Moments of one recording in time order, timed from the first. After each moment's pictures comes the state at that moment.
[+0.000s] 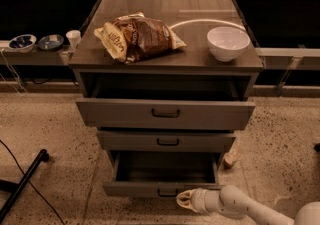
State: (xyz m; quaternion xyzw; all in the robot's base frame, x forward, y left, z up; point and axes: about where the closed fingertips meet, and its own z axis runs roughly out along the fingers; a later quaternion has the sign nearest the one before) arm 0.479 -0.108 0.179 -0.61 0.66 0.21 0.39
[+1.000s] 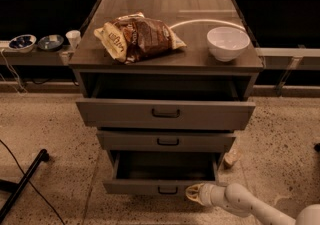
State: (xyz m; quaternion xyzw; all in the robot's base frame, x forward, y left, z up) arm 0.521 -0.155 0.167 -0.61 0.68 0.12 0.40
